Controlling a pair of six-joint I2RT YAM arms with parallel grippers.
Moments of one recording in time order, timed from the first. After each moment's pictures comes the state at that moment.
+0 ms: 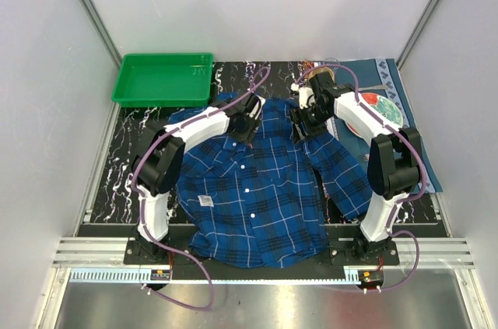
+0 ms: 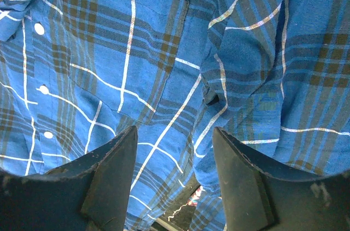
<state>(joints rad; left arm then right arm) -0.62 1.95 1.48 -0.59 -0.08 -0.09 0.31 1.84 1.48 -0.86 -0.36 -0.08</state>
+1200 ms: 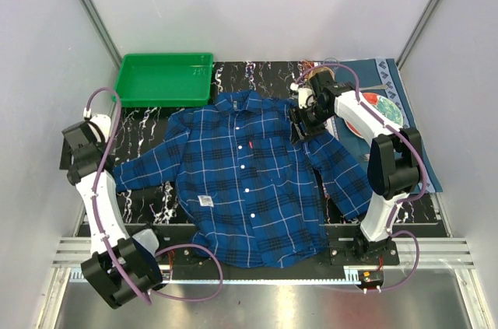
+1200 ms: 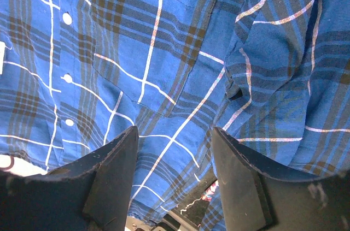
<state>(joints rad) 0.53 0.97 0.83 -0.55 -0.25 0.61 0.31 1.84 1.50 -0.90 -0.44 -0.08</state>
